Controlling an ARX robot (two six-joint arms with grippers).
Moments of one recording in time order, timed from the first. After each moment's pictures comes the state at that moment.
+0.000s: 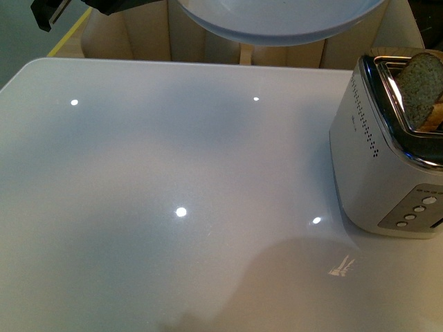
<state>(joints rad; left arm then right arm) -0.36 1.73 1.10 0.07 0.26 -0.69 0.00 0.01 0.02 0.00 0.00 -0.01</state>
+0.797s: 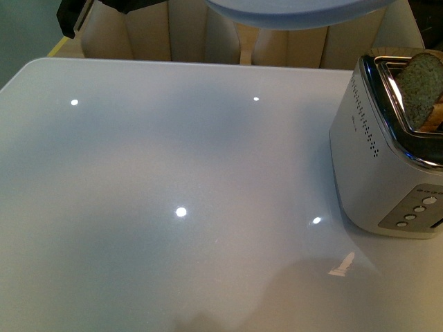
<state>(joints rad) -0.35 1.73 1.10 0.08 0.44 -0.76 0.00 0.01 0.02 0.00 0.00 -0.01</state>
